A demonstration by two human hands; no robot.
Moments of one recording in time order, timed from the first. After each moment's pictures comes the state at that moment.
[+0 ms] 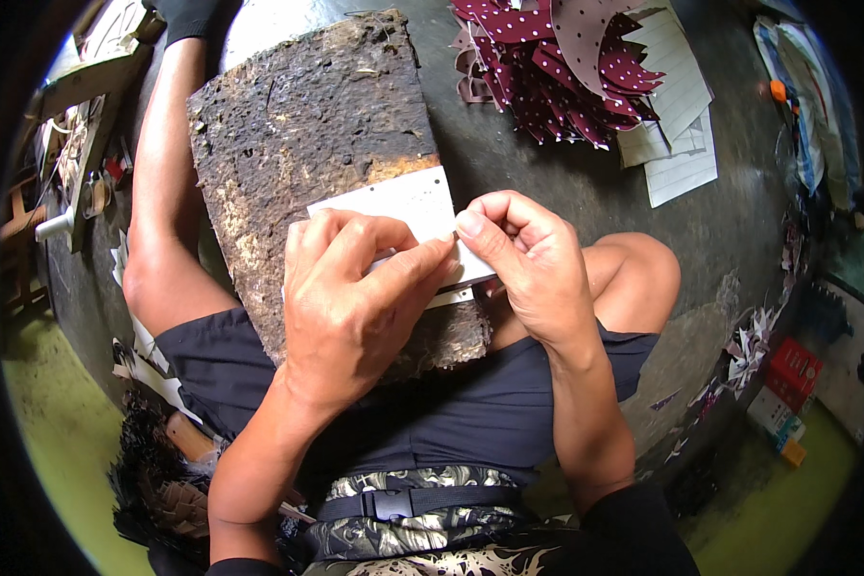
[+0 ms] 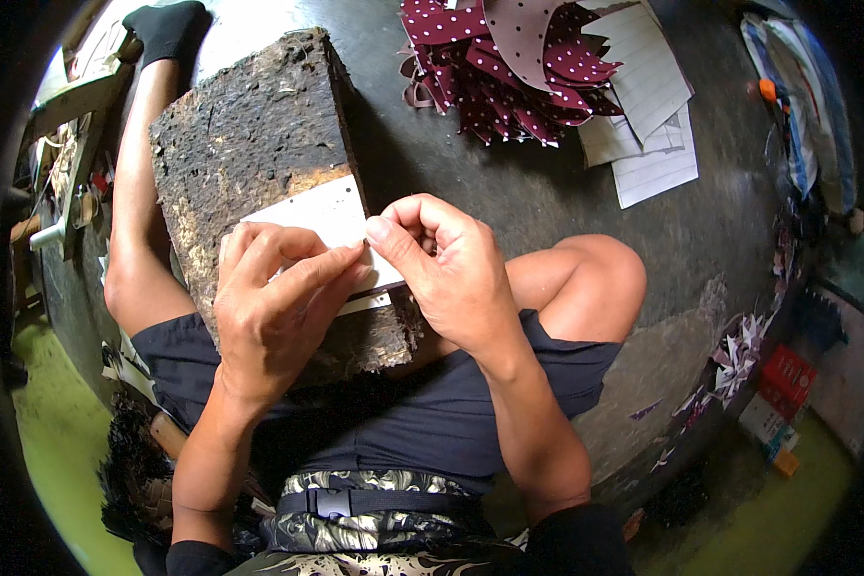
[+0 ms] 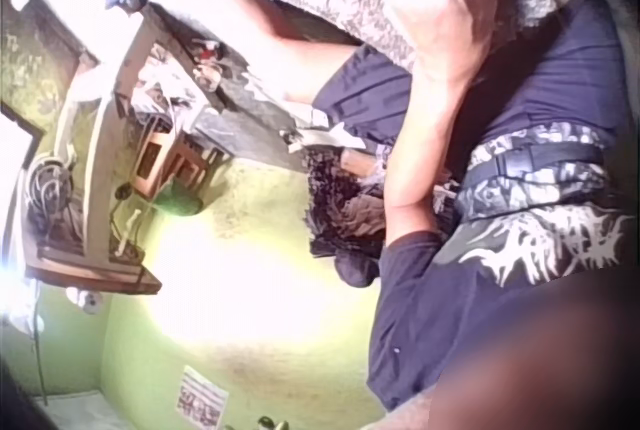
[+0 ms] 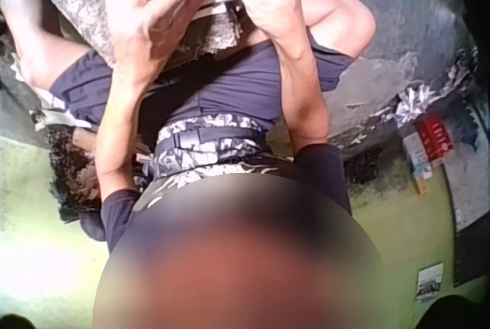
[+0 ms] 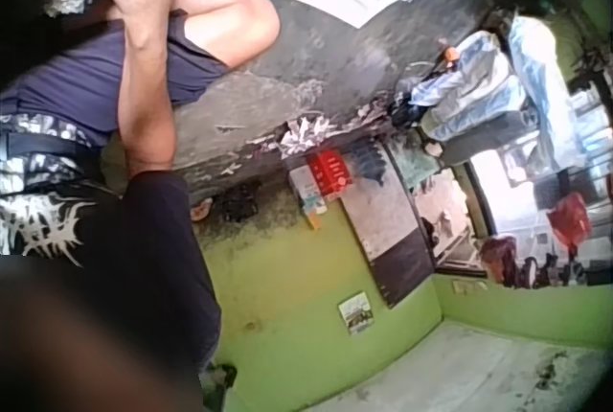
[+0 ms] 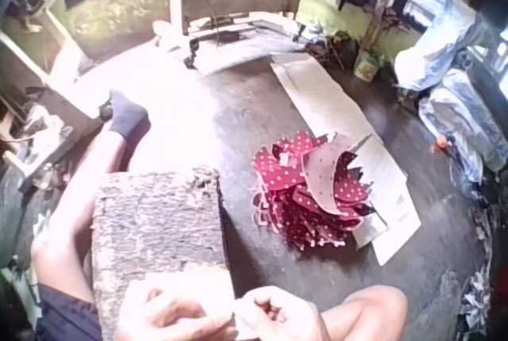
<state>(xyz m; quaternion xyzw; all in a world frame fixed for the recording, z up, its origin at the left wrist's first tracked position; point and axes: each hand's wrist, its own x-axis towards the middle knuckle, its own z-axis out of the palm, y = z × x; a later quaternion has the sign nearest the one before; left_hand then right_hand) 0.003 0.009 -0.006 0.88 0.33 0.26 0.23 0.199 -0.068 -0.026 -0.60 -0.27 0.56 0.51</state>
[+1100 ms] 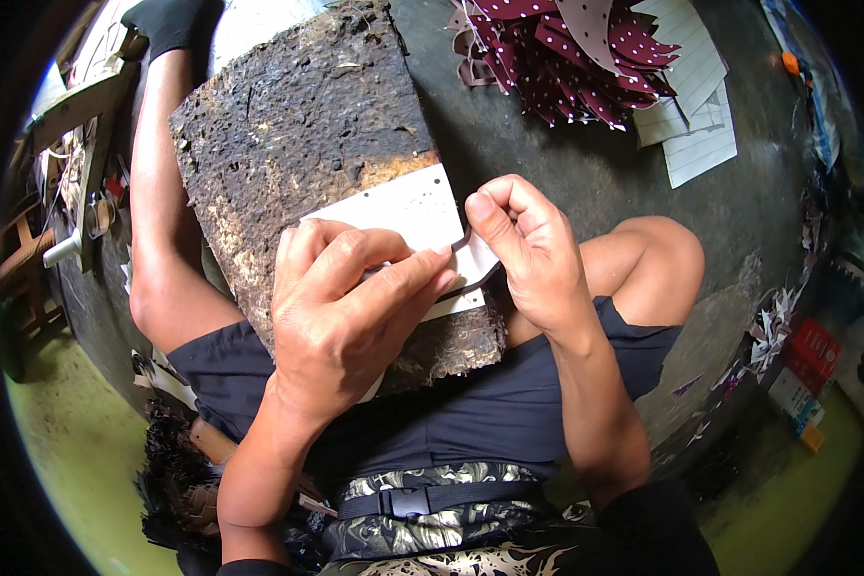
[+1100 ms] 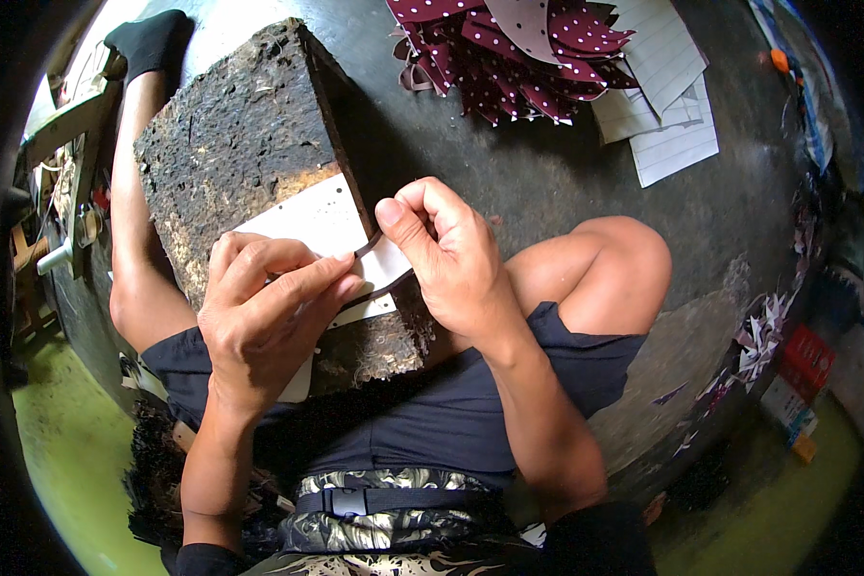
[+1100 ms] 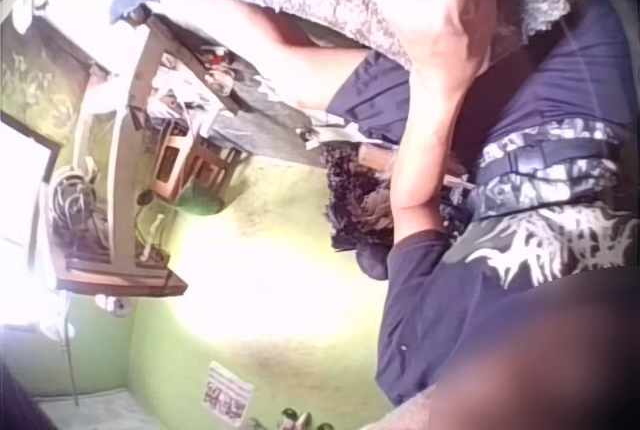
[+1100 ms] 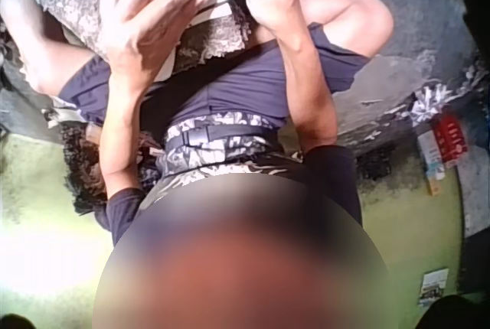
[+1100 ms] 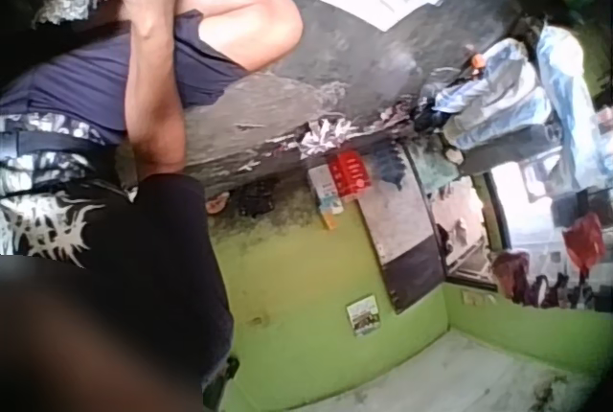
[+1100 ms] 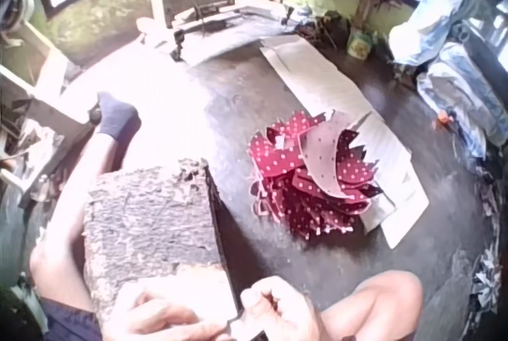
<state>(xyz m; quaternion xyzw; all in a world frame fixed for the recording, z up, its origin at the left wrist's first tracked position) -0.005 0.022 -0.005 0.89 0.29 0.24 0.24 0.194 -0.068 -0.064 -0.59 -0.28 0.53 0.54</state>
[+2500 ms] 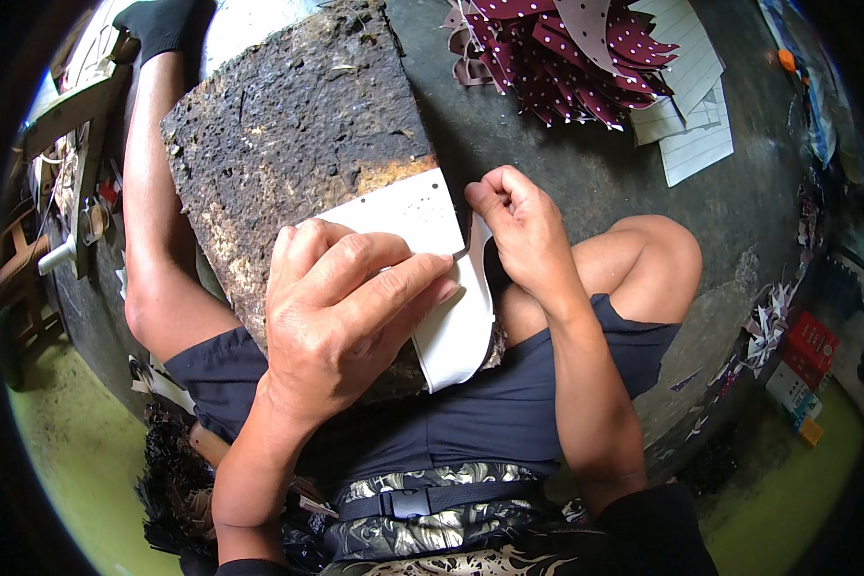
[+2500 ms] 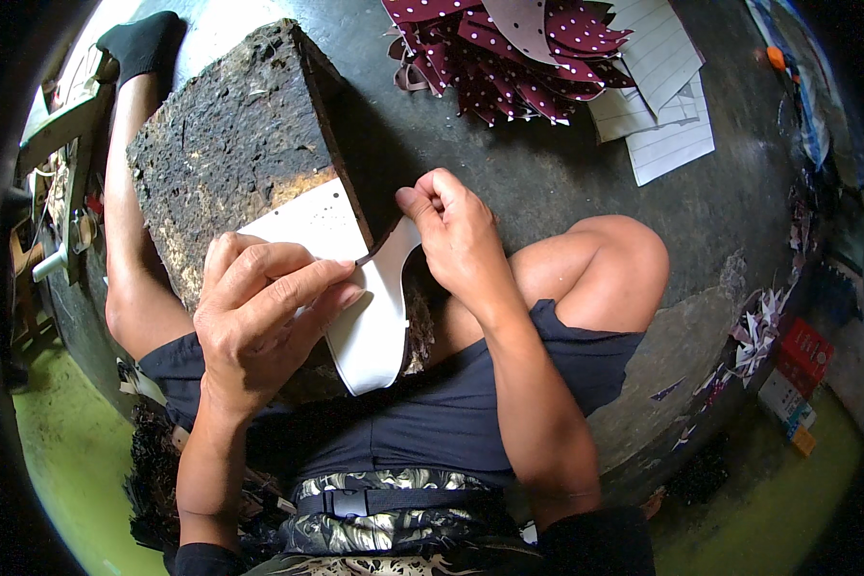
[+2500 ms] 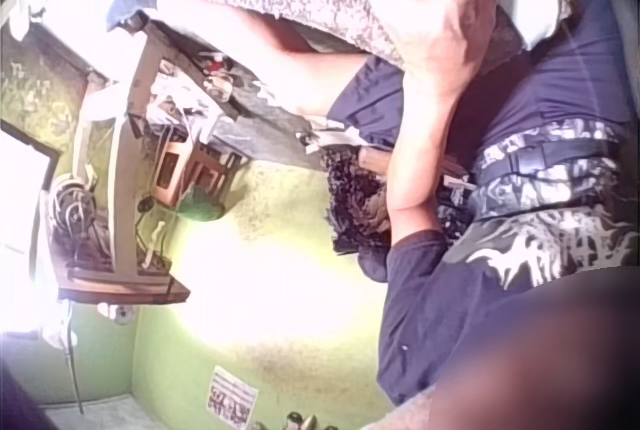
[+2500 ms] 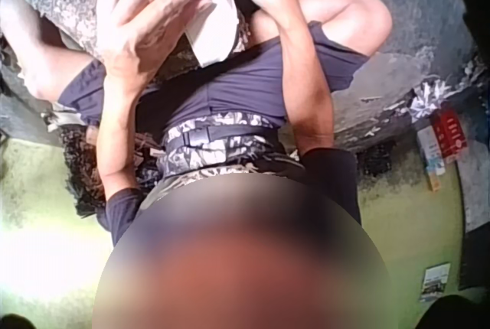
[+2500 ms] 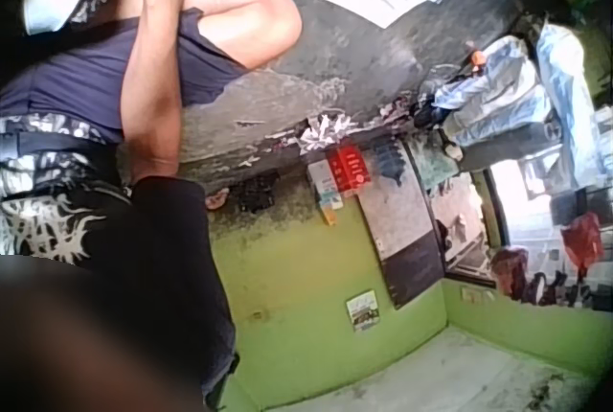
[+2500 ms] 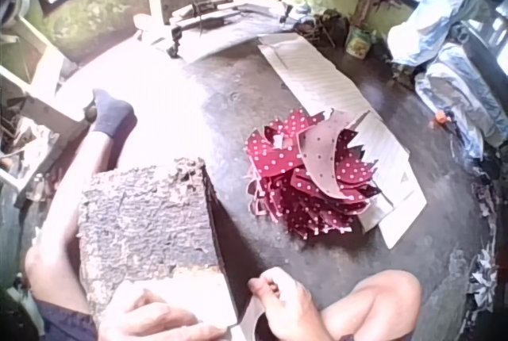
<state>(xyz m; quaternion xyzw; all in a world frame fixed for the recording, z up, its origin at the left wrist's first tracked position) -0.005 0.029 -0.005 0.89 0.27 0.24 0.27 0.209 -0.061 -0.104 -0.75 -0.32 0.45 0.38</state>
